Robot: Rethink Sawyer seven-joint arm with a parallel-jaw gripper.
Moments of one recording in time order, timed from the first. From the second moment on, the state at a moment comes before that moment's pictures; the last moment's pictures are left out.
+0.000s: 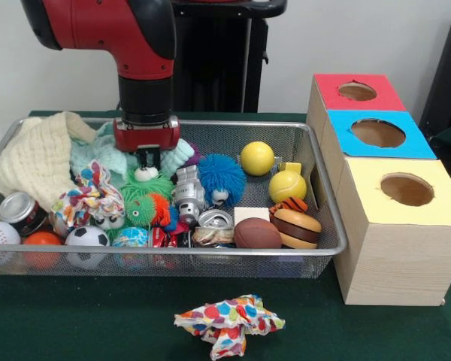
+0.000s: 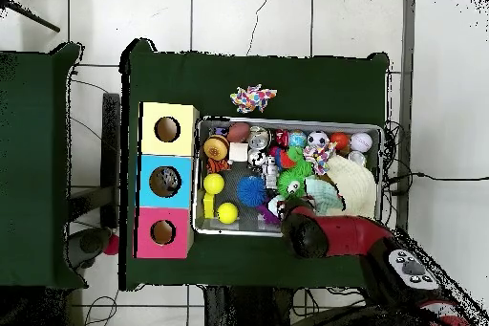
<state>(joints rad) -0.64 -0.44 0.13 1.81 -0.64 0.06 1.57</state>
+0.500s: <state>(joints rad) -0.75 -0.43 0.22 1.87 -0.49 0.06 1.57</state>
